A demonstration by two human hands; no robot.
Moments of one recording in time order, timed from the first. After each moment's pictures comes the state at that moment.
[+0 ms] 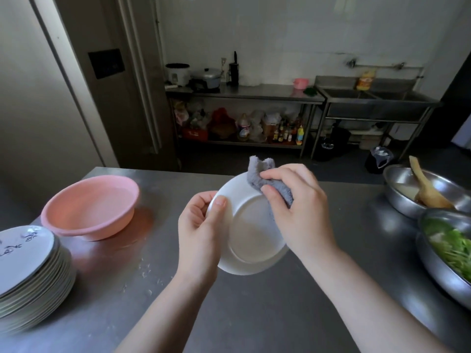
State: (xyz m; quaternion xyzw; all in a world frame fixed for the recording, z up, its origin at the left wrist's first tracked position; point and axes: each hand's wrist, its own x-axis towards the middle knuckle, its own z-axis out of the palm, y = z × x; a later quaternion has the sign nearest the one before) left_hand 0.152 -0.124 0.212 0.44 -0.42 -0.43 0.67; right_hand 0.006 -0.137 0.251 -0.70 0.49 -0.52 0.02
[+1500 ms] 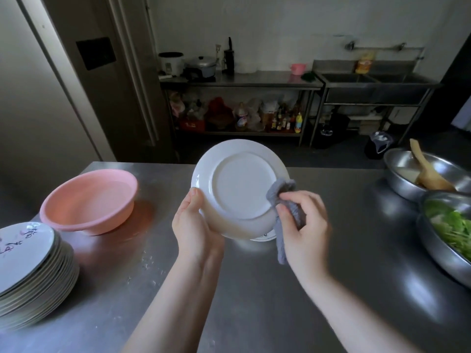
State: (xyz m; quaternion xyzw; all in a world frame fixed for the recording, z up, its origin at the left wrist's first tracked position) left_hand 0.153 -0.140 0.204 0.40 -0.15 -0.56 0.71; right_hand 0.002 -0.128 0.172 -0.58 0.52 -0.62 0.07
